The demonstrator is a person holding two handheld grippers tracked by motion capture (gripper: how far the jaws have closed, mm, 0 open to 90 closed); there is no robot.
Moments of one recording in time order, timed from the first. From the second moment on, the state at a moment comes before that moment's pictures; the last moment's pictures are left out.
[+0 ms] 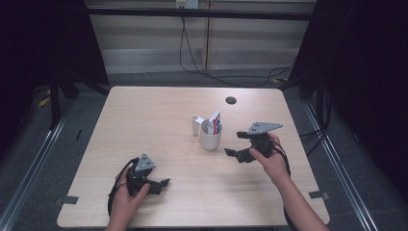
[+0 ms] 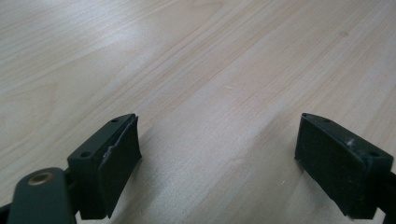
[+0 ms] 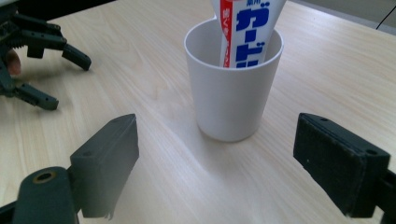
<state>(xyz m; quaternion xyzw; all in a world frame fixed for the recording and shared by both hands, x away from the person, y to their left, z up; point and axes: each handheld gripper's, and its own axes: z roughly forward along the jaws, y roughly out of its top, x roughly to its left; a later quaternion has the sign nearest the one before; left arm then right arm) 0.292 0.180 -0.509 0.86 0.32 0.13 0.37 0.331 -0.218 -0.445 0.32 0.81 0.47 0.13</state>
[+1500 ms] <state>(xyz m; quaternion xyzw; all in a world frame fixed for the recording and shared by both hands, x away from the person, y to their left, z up) 0.292 0.180 -0.509 0.86 0.32 0.13 0.37 0.288 -0.273 -0.477 0.34 0.84 0.40 0.10</state>
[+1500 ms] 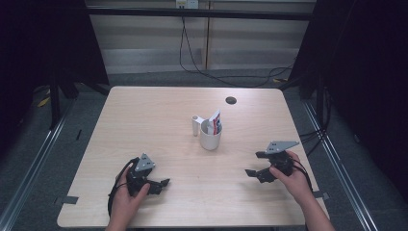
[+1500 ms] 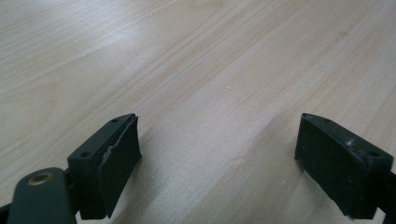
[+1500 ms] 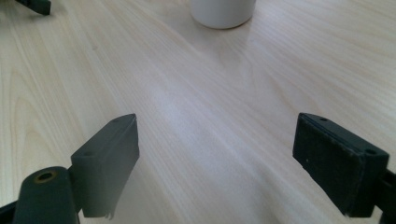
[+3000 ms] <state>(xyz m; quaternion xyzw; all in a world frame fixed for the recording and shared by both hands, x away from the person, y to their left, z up) 0.292 0.180 -0.509 0.86 0.32 0.13 0.37 0.247 -0.335 -0.510 0.38 0.83 0.39 0.12</state>
